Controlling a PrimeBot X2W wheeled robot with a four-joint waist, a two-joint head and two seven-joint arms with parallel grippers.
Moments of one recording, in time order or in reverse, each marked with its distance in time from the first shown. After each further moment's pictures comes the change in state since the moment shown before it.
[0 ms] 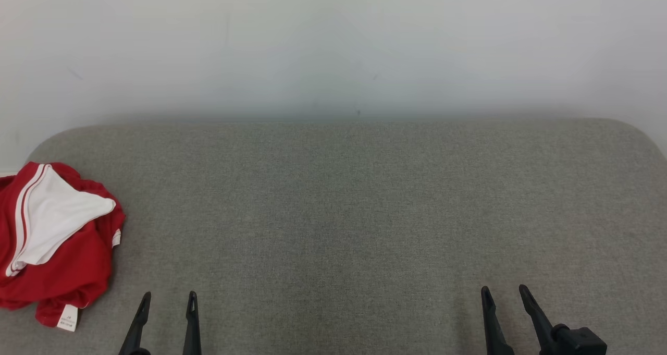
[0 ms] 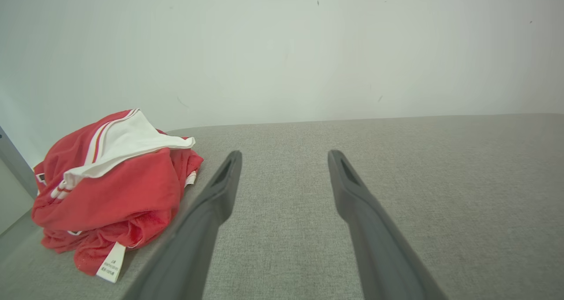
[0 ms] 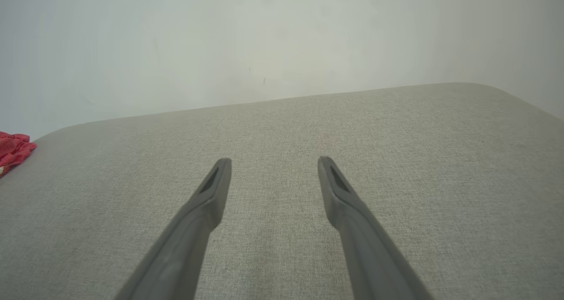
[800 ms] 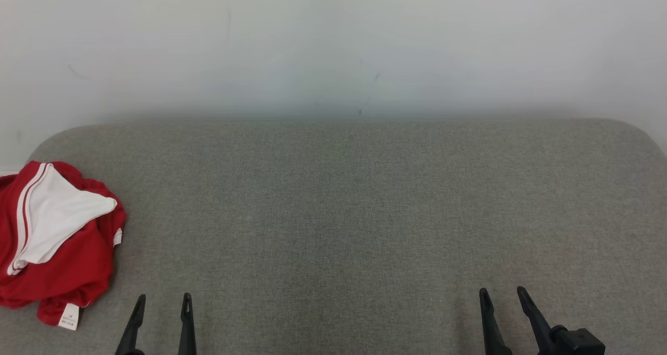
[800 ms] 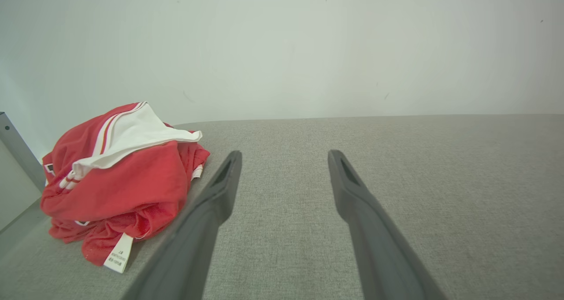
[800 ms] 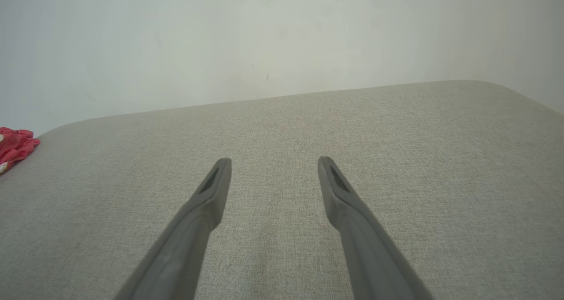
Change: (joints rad) left arm 0.000 -0.003 0.017 0.012 -0.008 -0.002 0.000; right arm 0.001 0.000 0.007 0.006 -0.002 0.000 0.000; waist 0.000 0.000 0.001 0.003
